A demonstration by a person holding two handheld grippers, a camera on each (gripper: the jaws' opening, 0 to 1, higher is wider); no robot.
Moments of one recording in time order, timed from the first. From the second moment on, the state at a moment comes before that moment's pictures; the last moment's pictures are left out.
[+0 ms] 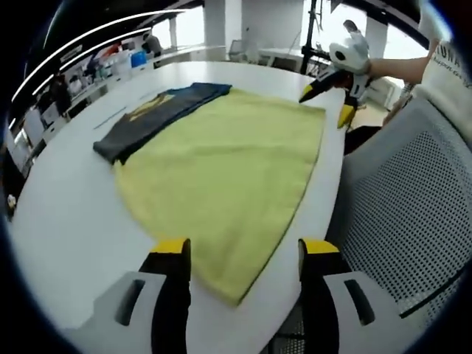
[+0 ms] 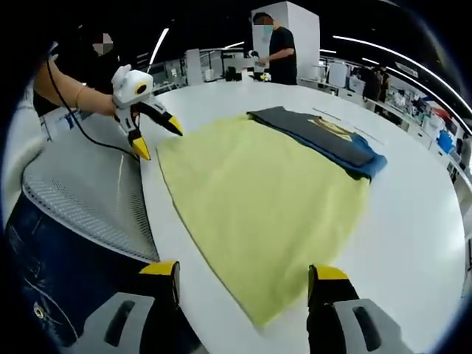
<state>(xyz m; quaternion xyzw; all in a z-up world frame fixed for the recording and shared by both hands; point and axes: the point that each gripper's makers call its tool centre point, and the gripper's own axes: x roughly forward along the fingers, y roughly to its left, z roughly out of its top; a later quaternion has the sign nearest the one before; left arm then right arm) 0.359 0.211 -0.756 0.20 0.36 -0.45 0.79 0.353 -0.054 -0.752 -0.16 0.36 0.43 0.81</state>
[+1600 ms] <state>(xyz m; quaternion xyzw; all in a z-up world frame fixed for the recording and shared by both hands) 0.372 0.213 -0.762 0.27 0.36 -0.47 0.76 0.380 -0.071 -0.760 -0.22 0.37 0.43 0.79</state>
